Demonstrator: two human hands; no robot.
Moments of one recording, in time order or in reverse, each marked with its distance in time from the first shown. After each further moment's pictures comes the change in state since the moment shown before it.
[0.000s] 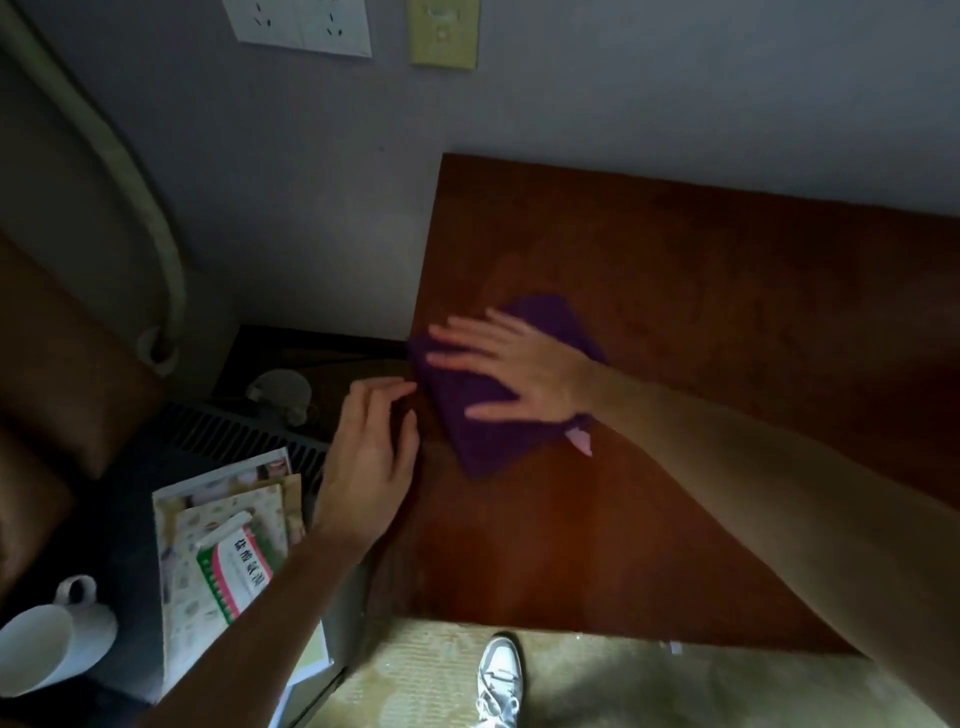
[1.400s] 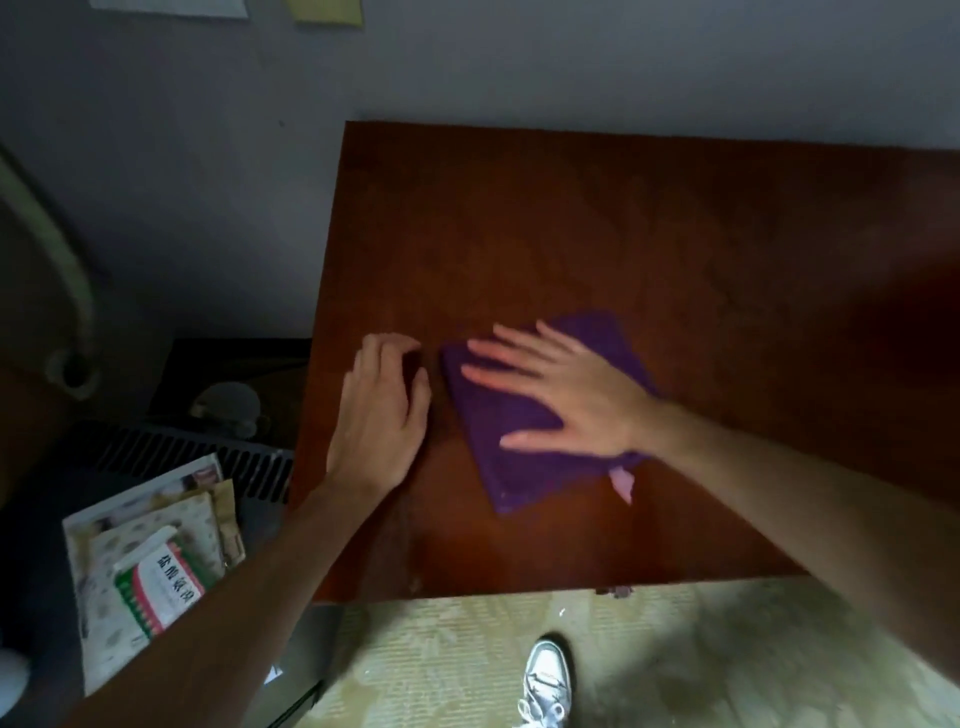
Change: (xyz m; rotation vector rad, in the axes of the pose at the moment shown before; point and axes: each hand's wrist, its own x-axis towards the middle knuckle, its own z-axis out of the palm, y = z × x) left_hand 0.019 0.047 0.070 0.089 -0.164 0.039; right_hand -0.145 -0.030 0.013 -0.024 0.028 0.249
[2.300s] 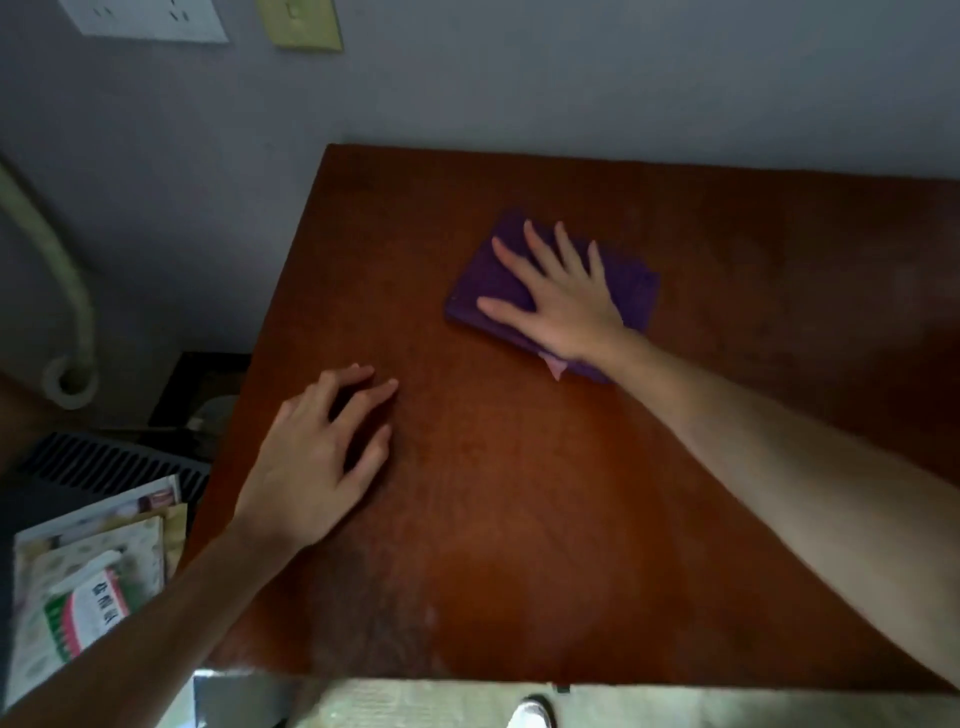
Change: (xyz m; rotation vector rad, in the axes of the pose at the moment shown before) left_hand -0.001 0.005 0.004 0.283 -0.125 0.108; right_hand 0.057 0.111 -0.020 0.133 0.068 0.560
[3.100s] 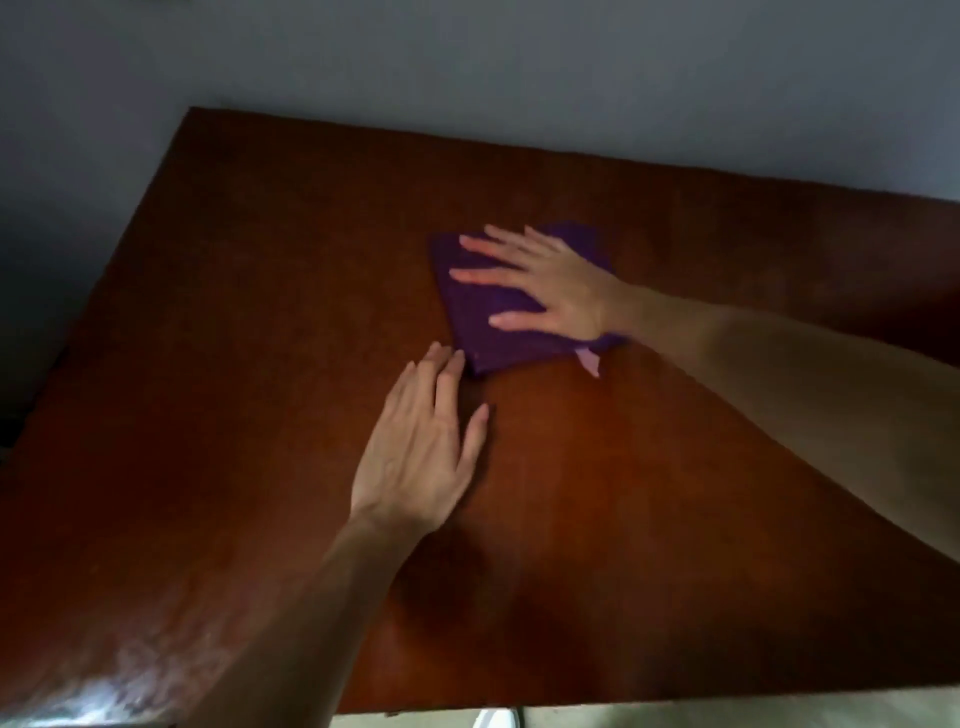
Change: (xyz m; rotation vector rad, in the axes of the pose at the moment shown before) left_hand 0.083 0.189 0.081 -0.141 0.068 -0.013; right_hand 0.001 0.159 -0.038 -0.206 -0.093 -0.590
